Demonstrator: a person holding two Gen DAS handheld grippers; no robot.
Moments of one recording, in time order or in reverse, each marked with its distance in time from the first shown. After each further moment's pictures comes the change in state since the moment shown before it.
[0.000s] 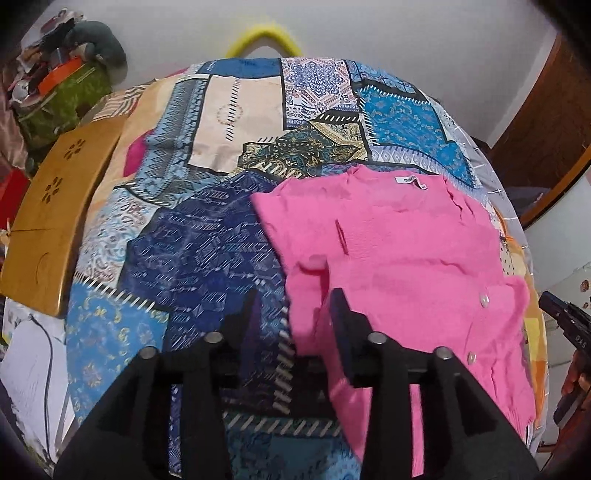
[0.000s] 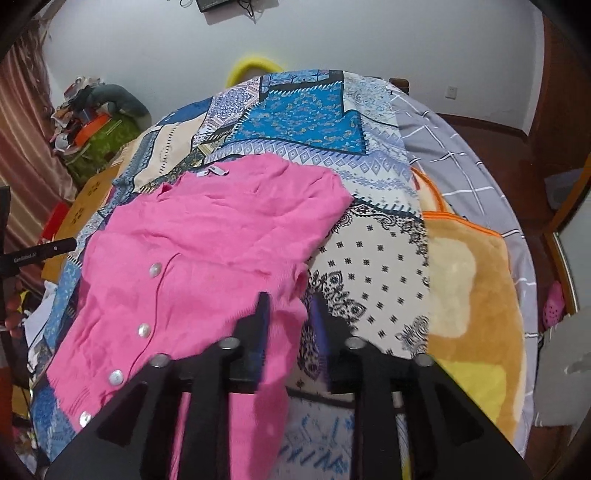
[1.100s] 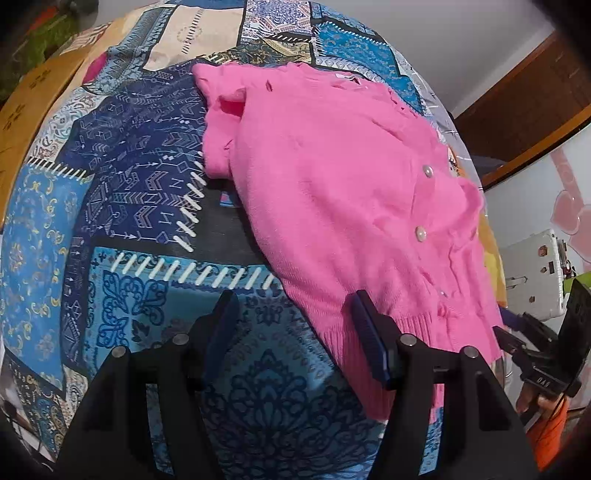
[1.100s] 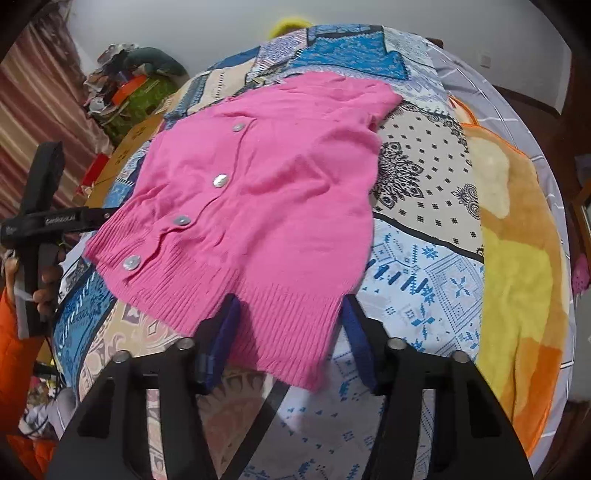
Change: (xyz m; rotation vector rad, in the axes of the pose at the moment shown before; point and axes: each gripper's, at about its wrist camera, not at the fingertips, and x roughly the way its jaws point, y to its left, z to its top) left arm 0.007 -0.038 -0.098 -0.041 0.185 -0.208; right arm -0.018 0.036 -0.102 -0.030 0.142 0.155
